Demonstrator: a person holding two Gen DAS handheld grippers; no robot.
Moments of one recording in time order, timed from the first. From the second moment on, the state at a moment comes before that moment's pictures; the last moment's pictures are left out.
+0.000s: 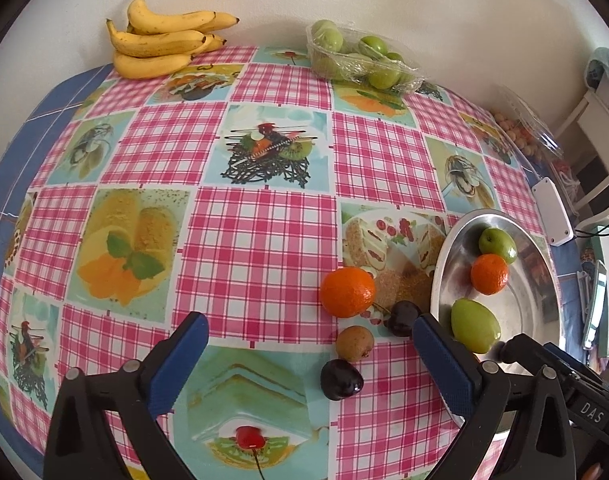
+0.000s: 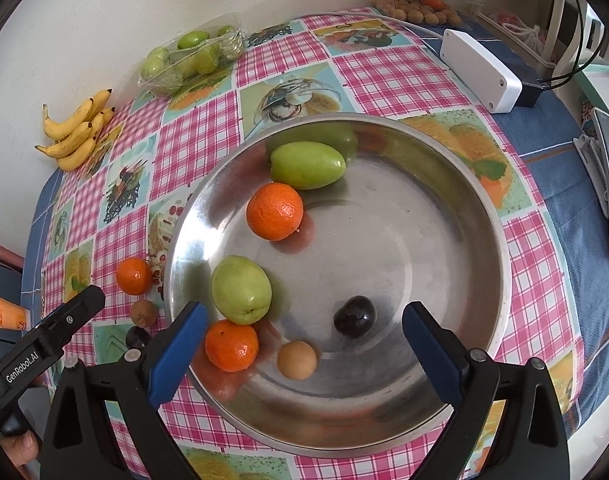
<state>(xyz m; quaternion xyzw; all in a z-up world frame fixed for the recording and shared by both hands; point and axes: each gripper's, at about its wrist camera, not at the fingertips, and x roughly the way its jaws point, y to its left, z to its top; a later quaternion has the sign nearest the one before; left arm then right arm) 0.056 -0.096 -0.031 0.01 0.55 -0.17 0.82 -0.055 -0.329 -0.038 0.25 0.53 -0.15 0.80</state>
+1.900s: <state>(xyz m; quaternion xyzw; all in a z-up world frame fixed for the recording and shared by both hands) 0.060 -0.071 -0.062 -0.04 0.64 -0.22 0.74 -0.039 -0.299 -0.030 0.27 0.53 -0.15 0.79</state>
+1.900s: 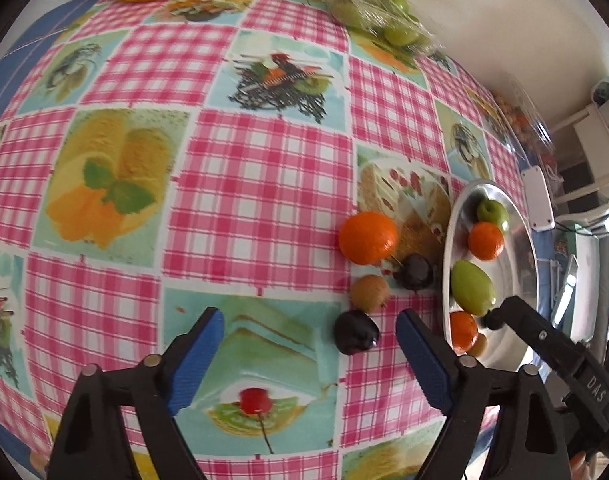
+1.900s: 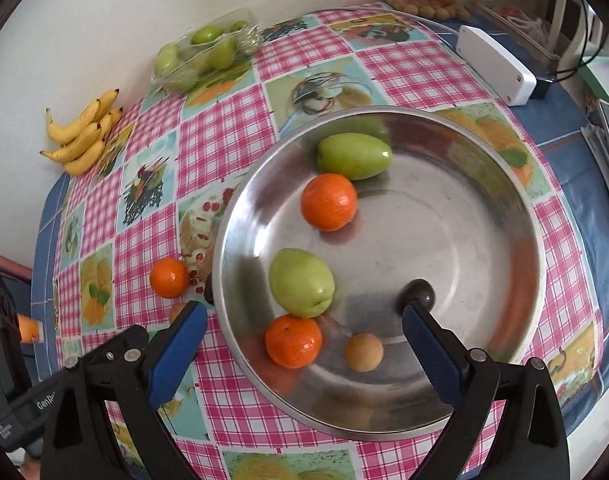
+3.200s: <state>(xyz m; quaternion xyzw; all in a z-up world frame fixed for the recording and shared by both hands) 0.052 -0.094 -0.057 -0.03 0.64 -0.26 0.72 -0.035 -0.289 -0.030 0.26 0.54 -0.14 0.79</state>
